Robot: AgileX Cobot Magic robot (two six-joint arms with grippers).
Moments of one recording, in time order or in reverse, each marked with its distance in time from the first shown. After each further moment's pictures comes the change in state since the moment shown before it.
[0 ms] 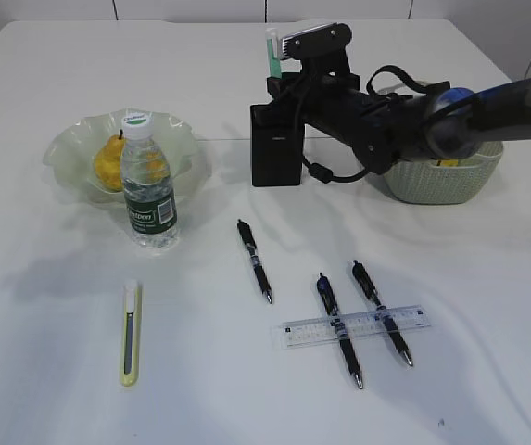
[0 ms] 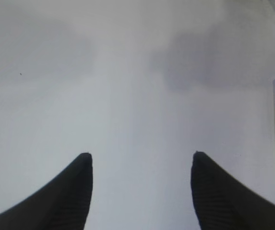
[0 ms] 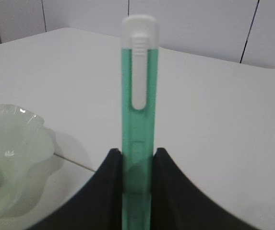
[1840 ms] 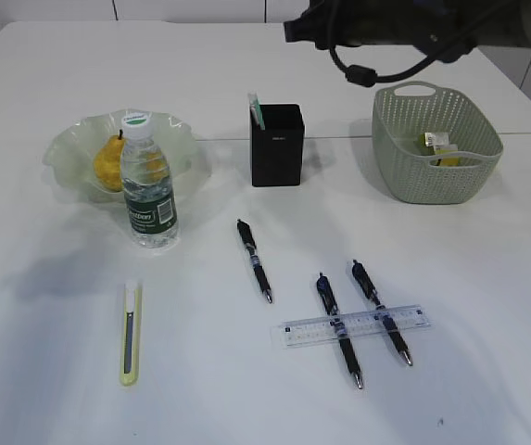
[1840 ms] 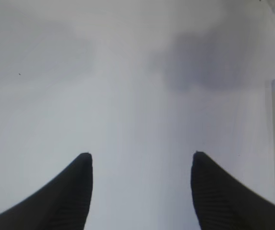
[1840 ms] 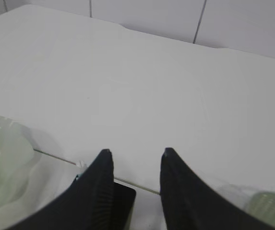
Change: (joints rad) left arm 0.000 0.000 0.000 -0.002 -0.004 0.000; right arm -0.002 -0.300 0.000 -0.441 0.491 0.472
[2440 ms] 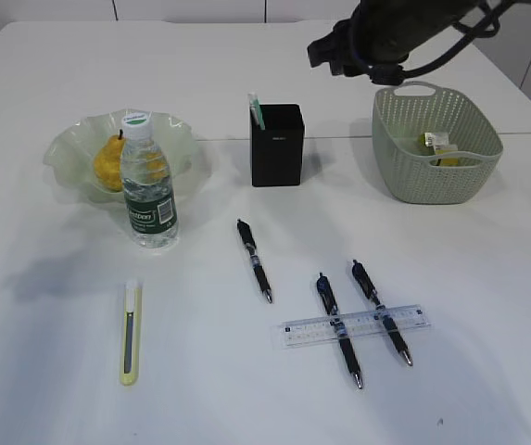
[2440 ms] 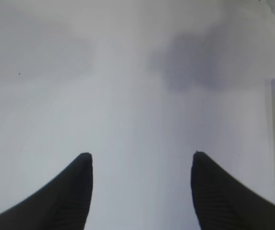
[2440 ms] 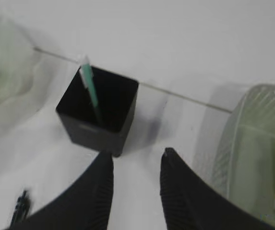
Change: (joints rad) left arm 0.000 0.000 0.000 -0.002 0.000 0.000; right arm 0.007 -0.096 0.000 0.469 0.438 -0.466
